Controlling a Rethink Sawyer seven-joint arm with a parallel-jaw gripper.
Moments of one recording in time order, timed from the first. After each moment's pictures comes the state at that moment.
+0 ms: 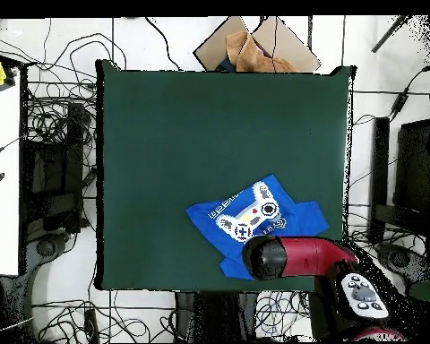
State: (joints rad) arm -0.53 -0.62 0.03 1.92 -0.59 0.45 1.80
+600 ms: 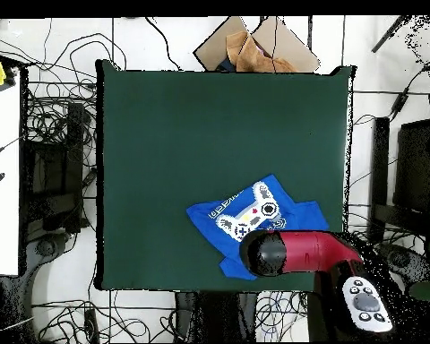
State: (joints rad) arm -0.52 -0.70 0.06 1.92 -0.59 0.54 1.80
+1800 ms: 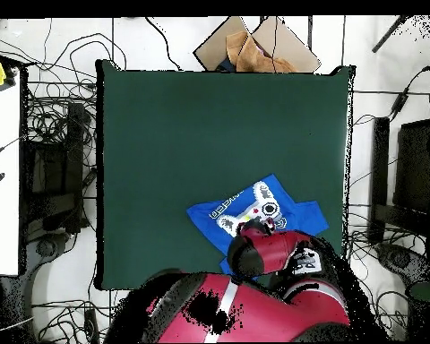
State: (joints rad) arm -0.27 -0.37 -0.22 1.78 -0.62 -0.08 1.80
